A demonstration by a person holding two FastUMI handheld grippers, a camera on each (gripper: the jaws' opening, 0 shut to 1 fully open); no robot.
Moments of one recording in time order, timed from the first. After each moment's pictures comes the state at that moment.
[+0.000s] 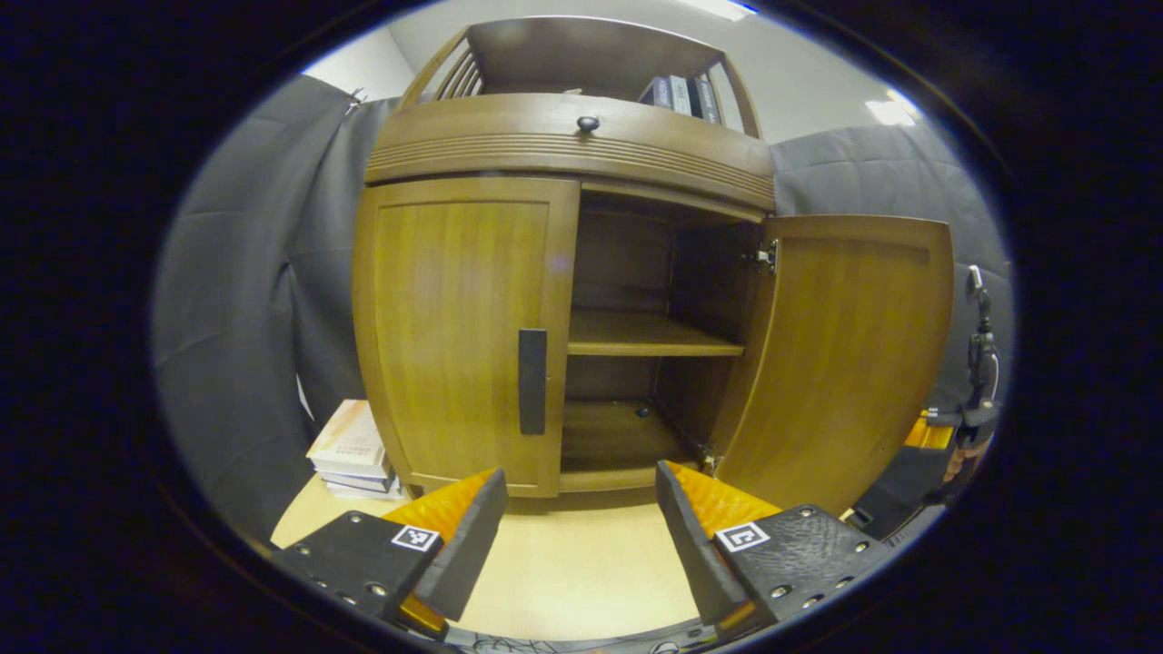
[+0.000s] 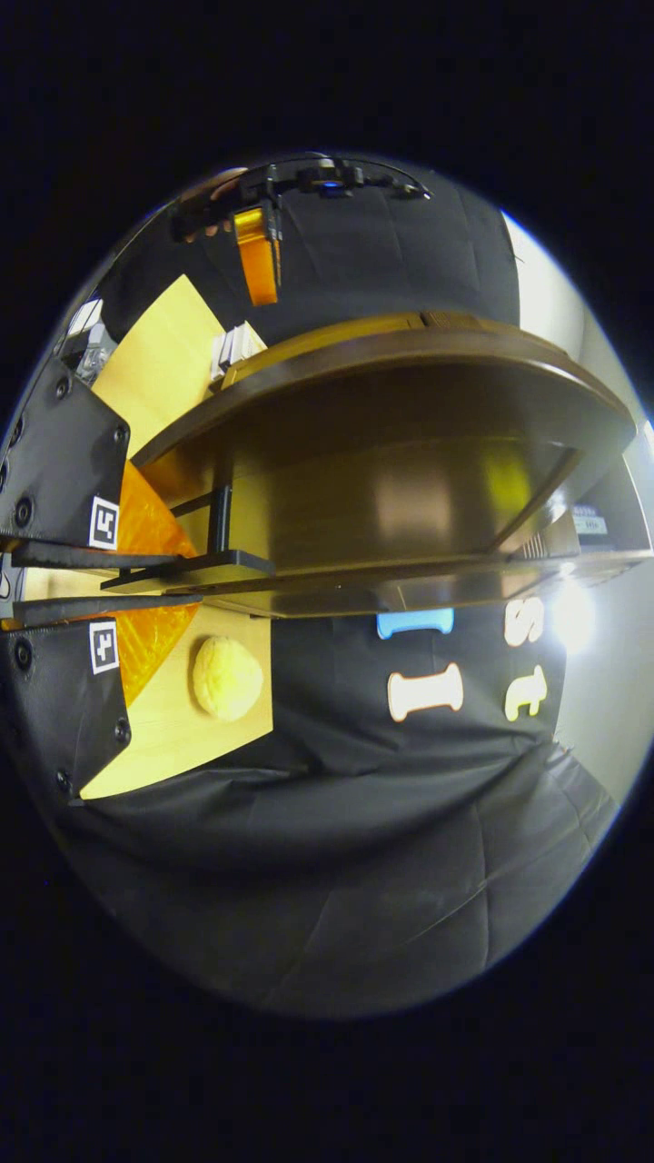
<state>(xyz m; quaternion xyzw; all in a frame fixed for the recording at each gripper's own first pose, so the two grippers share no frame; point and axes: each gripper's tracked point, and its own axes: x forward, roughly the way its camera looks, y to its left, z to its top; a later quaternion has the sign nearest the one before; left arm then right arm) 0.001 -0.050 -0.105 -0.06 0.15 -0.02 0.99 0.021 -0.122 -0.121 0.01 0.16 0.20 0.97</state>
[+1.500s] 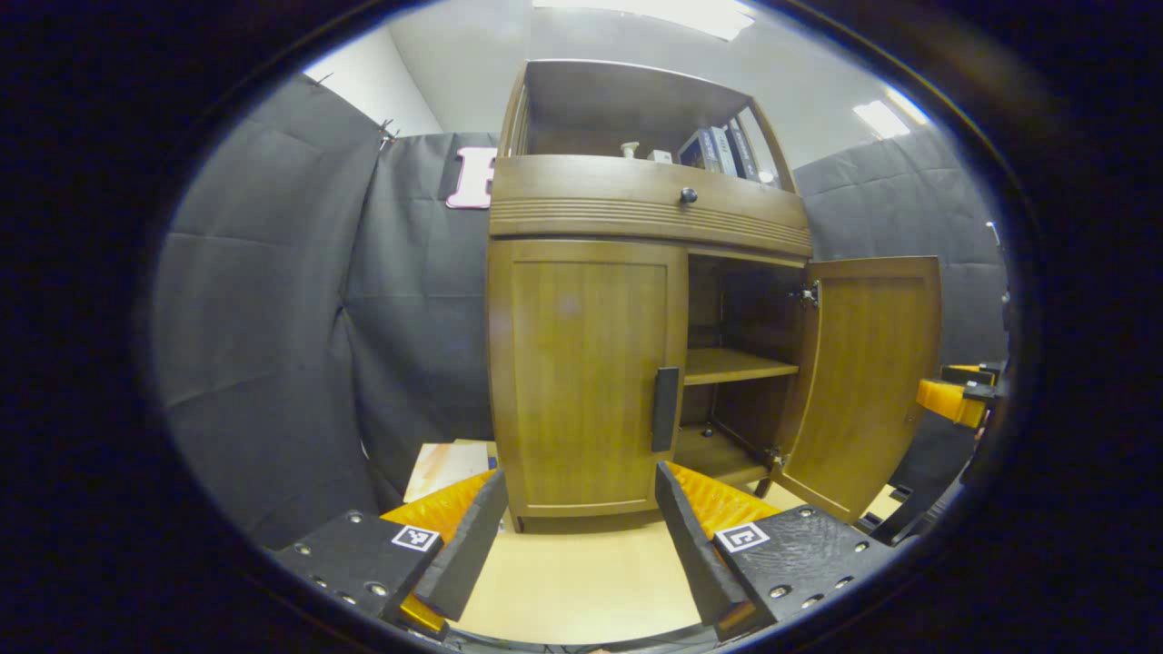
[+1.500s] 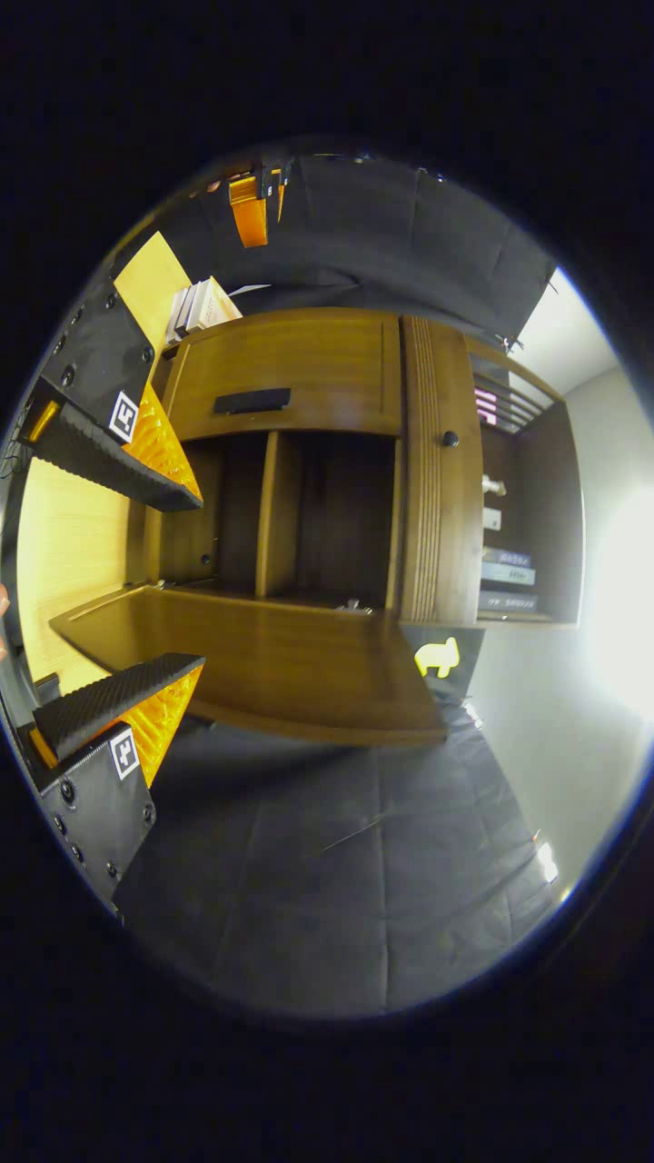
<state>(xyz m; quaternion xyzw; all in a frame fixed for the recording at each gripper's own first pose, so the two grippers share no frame) -0.013 0.051 -0.087 -0.02 0.07 0.00 1.00 -0.067 0.002 -0.040 -0.03 0.03 0.03 1.00</state>
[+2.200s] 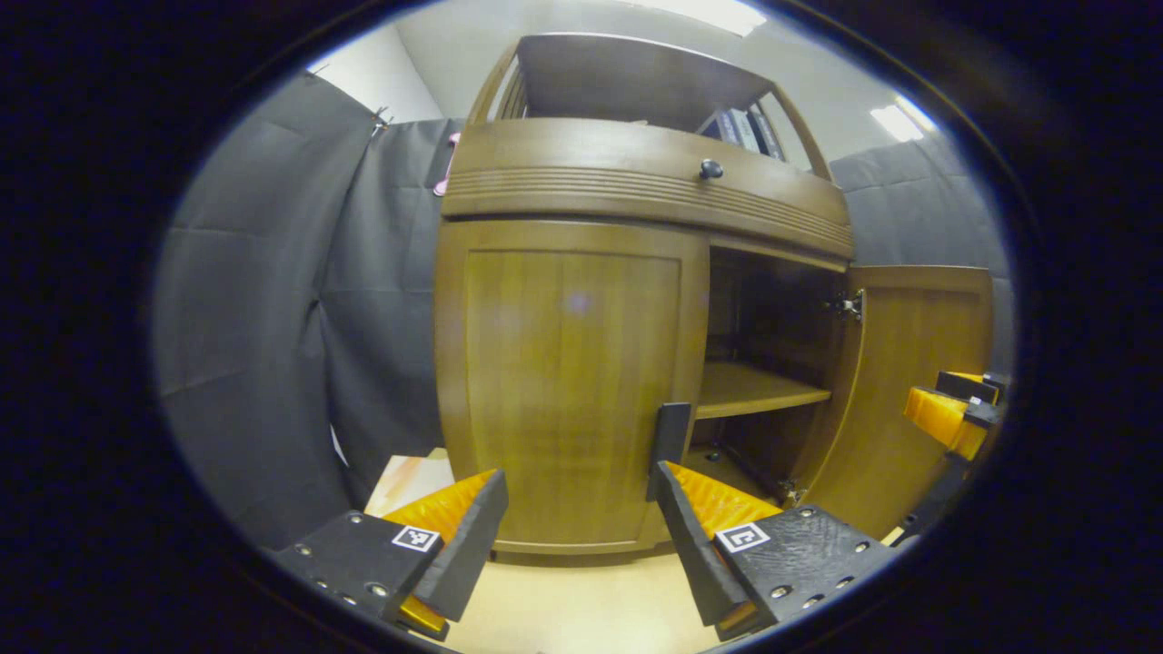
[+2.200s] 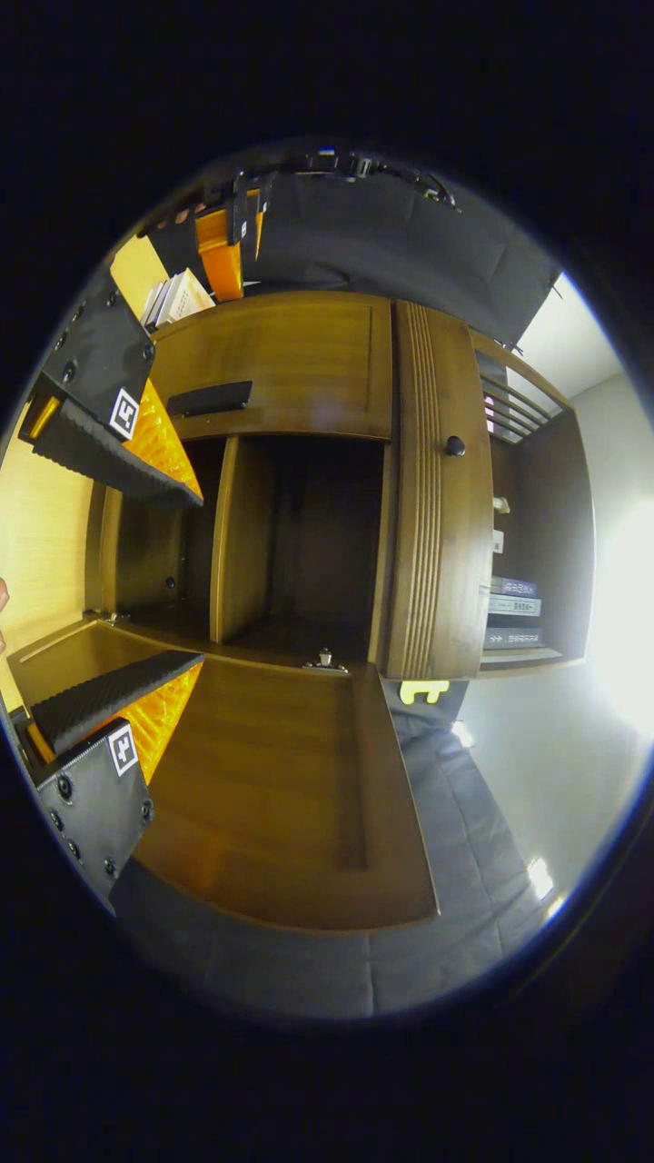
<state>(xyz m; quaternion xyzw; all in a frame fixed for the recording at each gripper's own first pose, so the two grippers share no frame) 0.051 0.025 -0.095 -0.05 0.09 0.01 0.99 0.035 0.038 -0.022 -0.02 0.03 0.06 1.00</state>
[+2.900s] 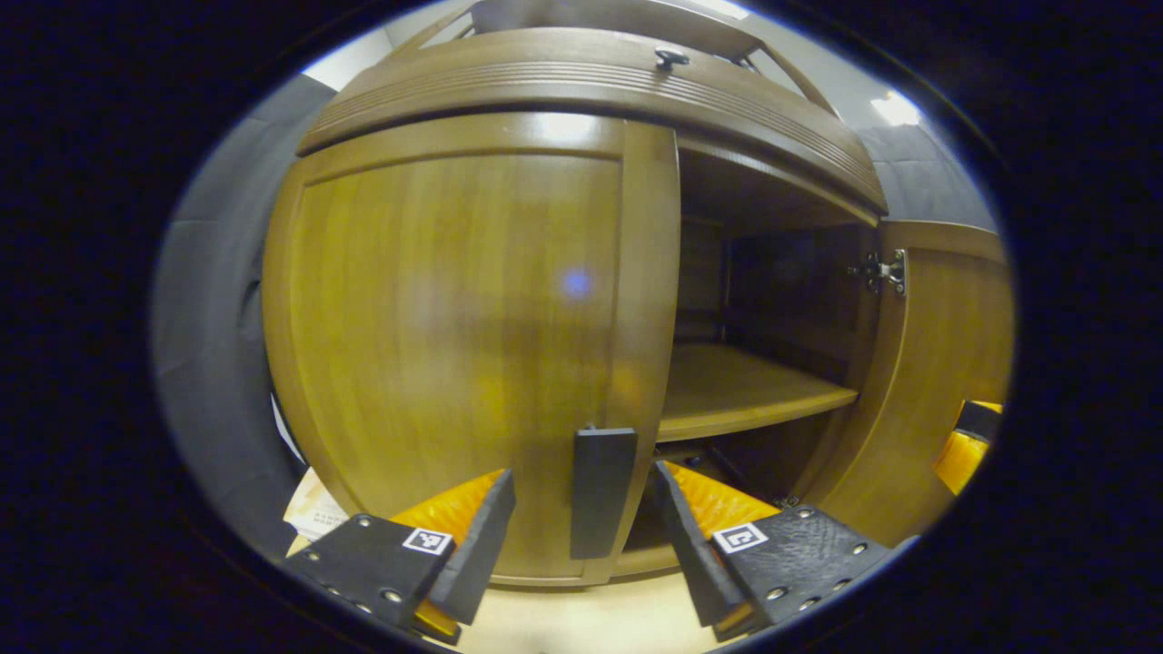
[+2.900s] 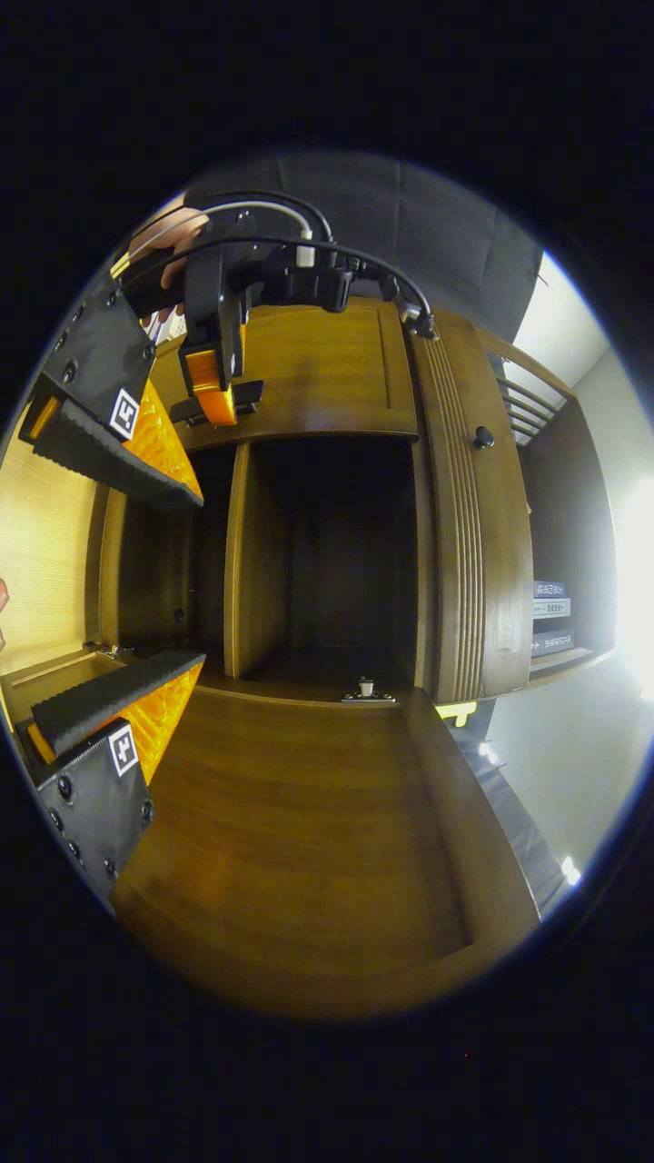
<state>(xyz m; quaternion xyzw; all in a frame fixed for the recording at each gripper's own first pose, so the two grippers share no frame) 0.157 -0.045 -0.136 -0.03 0.12 0.00 0.99 0.064 0.045 -0.052 0.00 0.05 0.11 0.99</state>
